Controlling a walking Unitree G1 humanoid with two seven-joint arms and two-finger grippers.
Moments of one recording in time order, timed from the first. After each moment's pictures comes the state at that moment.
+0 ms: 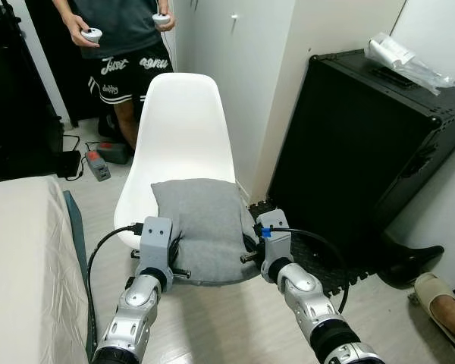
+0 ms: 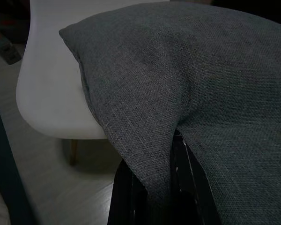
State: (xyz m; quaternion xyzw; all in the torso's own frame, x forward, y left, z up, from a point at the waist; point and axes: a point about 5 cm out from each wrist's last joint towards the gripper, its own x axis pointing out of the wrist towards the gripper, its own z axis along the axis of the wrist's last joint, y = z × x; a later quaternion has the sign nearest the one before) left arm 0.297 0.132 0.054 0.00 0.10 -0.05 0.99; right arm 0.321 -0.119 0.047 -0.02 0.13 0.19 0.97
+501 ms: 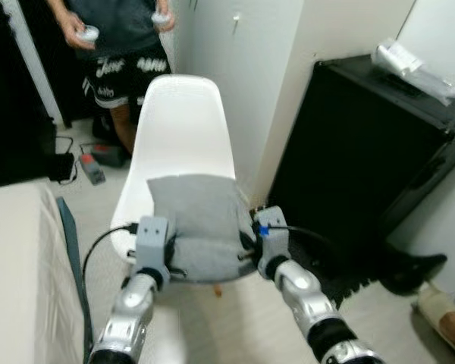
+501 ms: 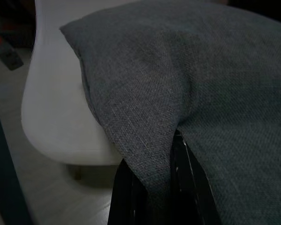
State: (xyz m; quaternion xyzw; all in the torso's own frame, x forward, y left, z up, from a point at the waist) left arm 0.295 0.138 0.056 -0.01 0.09 -0.03 0.99; right arm 0.321 -0.113 0.049 -0.02 0.13 0.20 0.97
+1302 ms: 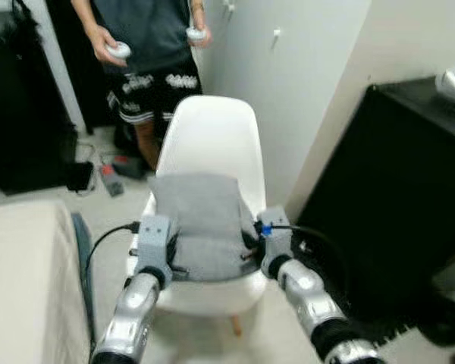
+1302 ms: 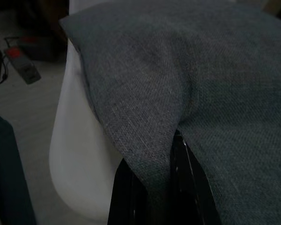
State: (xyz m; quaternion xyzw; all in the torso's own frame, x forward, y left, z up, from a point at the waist) left arm 0.293 0.139 0.057 -0.01 0.09 -0.03 1.00; right arm 0.319 -0.112 0.048 -0.02 0.13 0.22 0.97
